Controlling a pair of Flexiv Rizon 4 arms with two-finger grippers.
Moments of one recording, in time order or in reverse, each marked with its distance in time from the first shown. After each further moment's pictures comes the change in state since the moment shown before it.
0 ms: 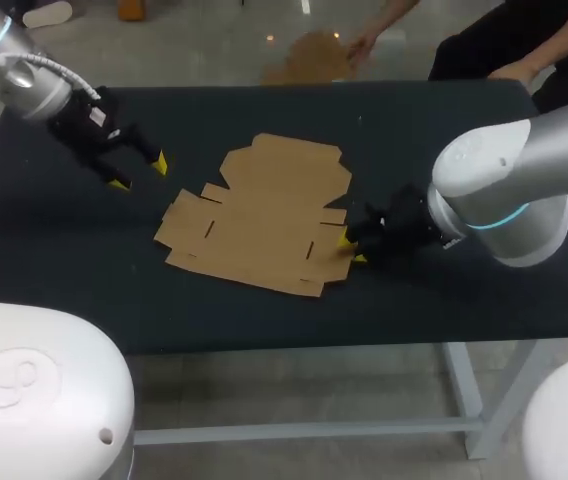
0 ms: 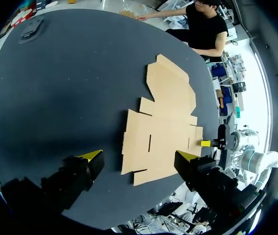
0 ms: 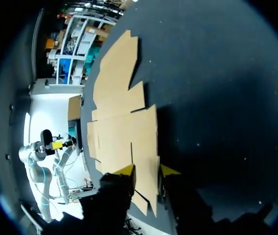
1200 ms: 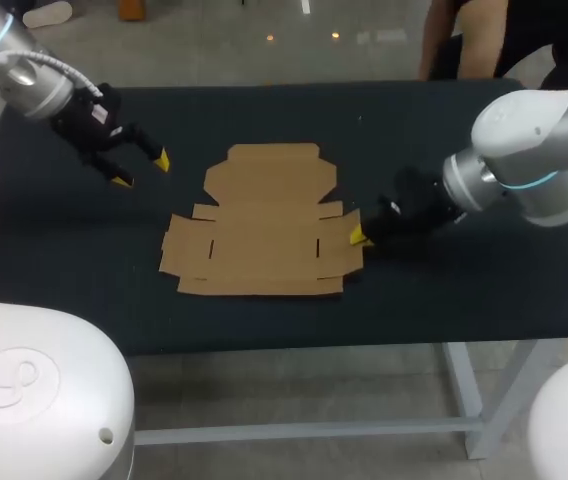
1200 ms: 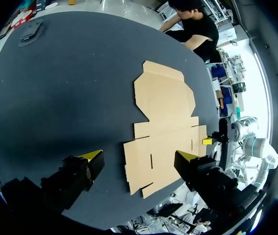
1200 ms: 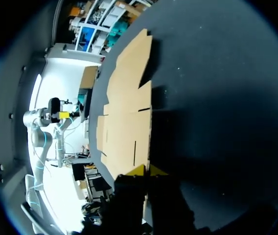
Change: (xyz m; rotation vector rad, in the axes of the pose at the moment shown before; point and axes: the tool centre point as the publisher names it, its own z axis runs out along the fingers) left arm 0.007 -0.003 -0.001 0.011 -0.004 0.004; right arm -0.002 0.014 -0.020 0.192 0.062 -0.284
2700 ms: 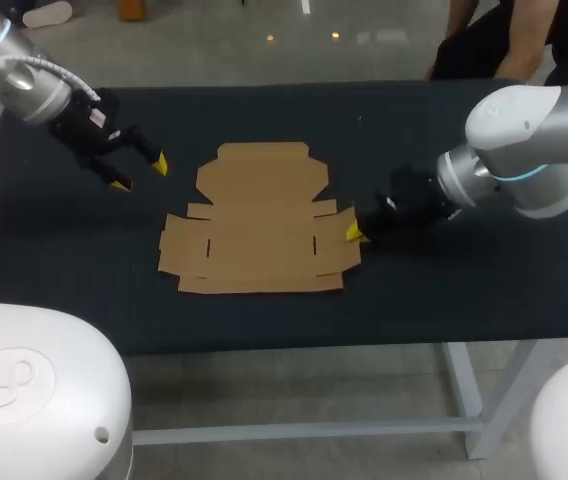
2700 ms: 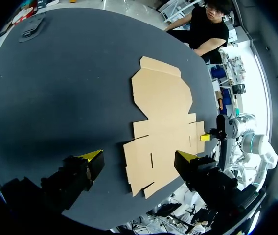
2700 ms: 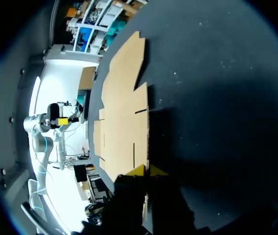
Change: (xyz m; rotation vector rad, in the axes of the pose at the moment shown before) left arm -0.008 0.002 0.004 -0.005 0.013 -0.017; right arm -0.007 0.019 0.011 0.010 0.009 0.038
